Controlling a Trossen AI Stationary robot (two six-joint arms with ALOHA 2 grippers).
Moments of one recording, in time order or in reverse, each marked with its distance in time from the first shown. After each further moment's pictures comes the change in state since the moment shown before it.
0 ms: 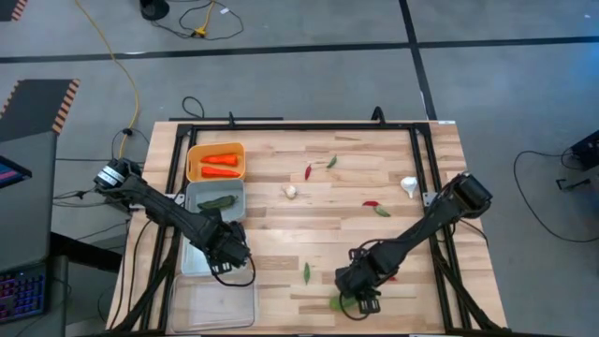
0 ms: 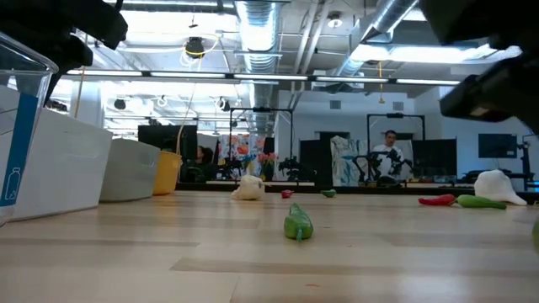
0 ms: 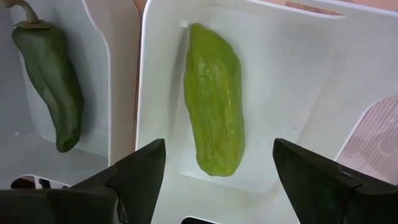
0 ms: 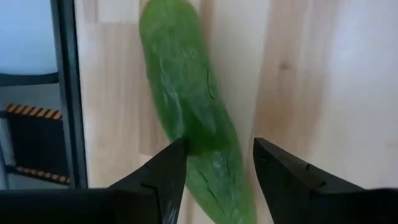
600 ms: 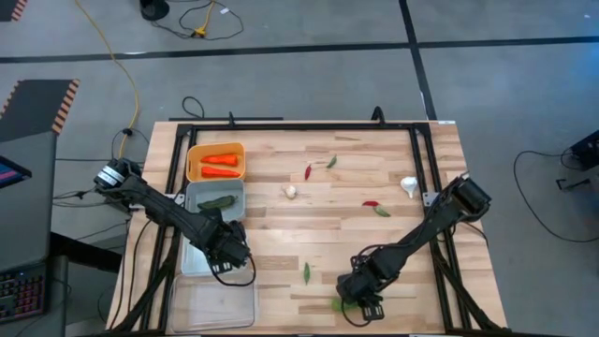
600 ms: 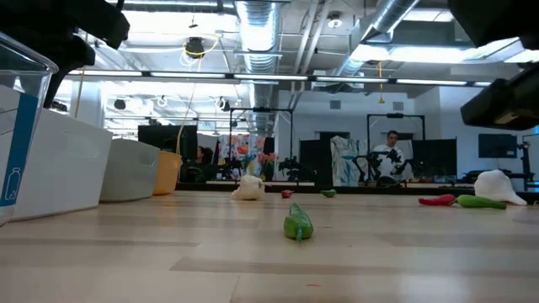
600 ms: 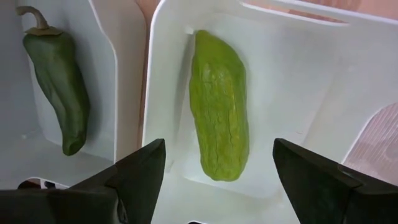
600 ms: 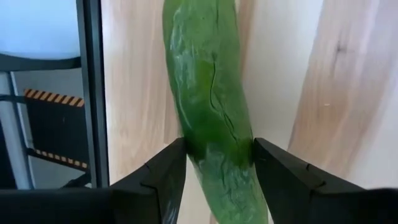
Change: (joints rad) left arm 0.000 0.000 0.000 0.002 -0.024 0.000; right arm 0.034 0.036 0.002 0.026 -0.048 0.009
